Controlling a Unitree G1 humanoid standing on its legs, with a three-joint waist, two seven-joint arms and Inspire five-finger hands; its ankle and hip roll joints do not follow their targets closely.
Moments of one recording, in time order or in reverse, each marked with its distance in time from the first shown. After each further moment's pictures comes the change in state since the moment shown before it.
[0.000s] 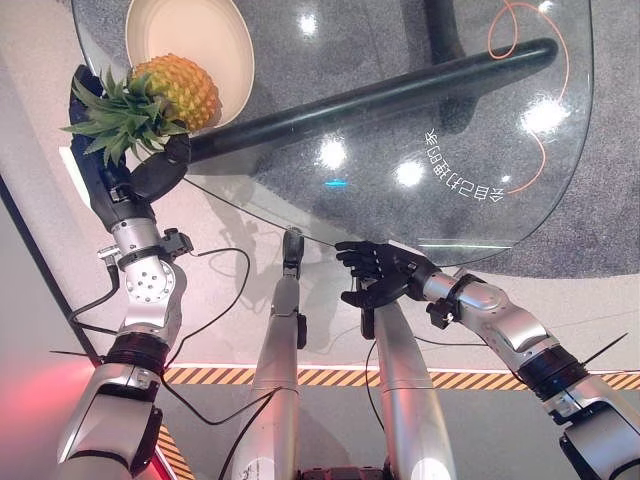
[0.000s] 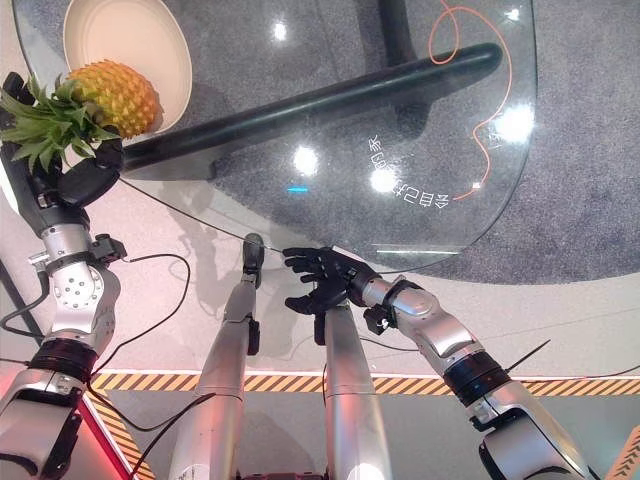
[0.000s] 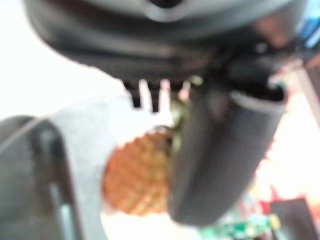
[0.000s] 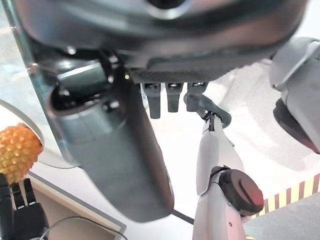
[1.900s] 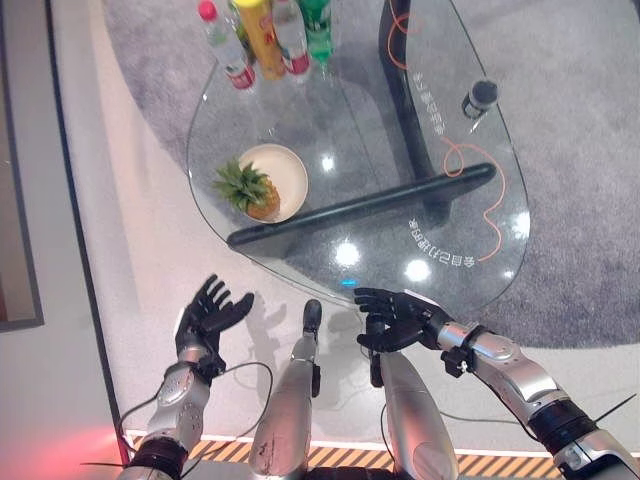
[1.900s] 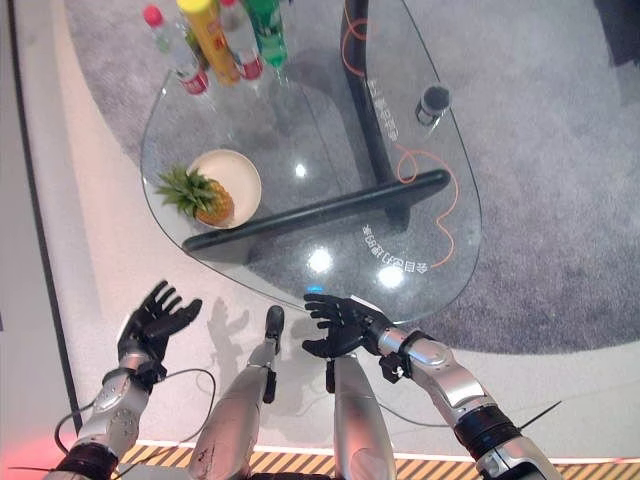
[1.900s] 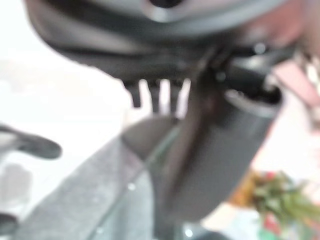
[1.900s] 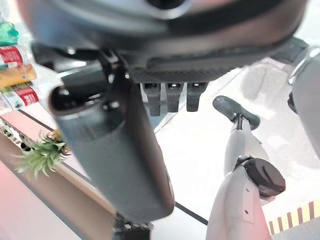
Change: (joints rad) left arm 0.515 -0.226 0.001 0.017 -0.289 0.496 -0.457; right arm 0.350 0.032 -0.147 0.044 -0.041 -0.024 0.063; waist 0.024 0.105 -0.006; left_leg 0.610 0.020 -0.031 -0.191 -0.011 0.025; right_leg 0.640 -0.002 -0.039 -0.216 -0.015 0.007
